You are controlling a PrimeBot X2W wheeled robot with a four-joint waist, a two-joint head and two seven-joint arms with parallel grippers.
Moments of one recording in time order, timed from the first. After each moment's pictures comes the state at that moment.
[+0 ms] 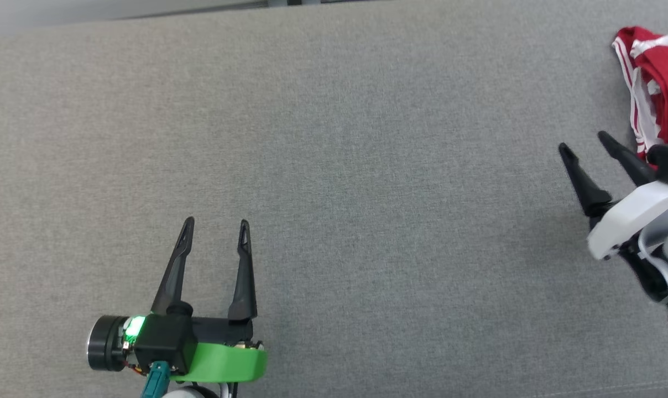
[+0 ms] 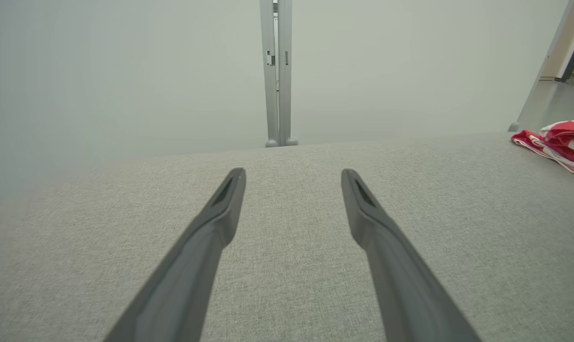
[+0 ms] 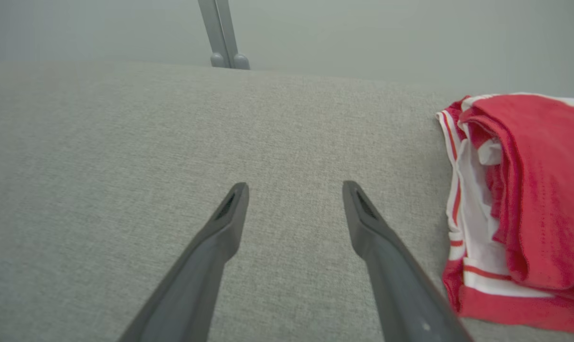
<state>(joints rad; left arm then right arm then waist) -0.03 0.06 -0.29 -0.08 -0.10 0.13 -0.26 -0.63 -0.69 0.71 0.54 0.87 0.13 -0.26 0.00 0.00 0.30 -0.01</state>
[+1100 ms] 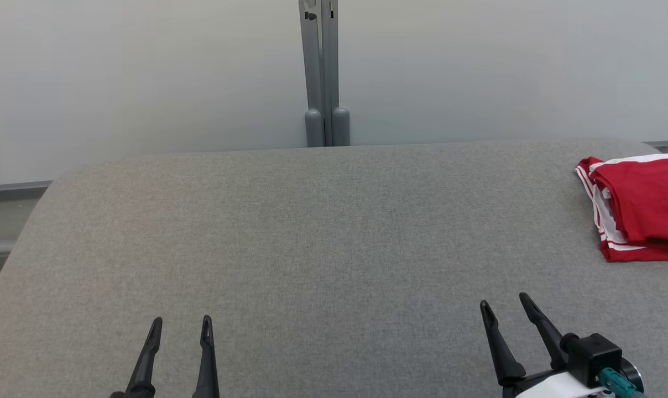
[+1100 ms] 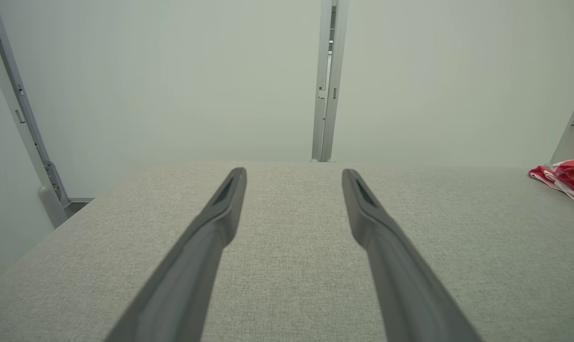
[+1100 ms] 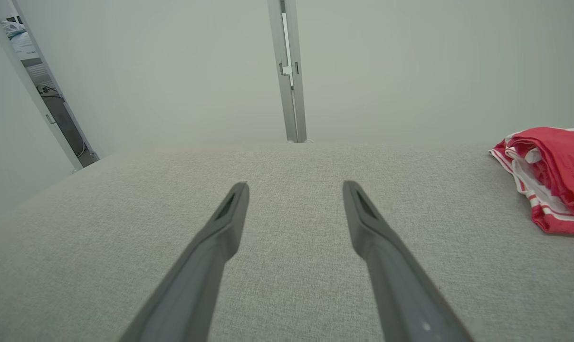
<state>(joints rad) 0.24 0.05 -0.11 -0.03 -0.14 -0.01 -0.26 0.12 -0.13 0.18 0.14 0.24 0.13 -0.26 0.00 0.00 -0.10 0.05</state>
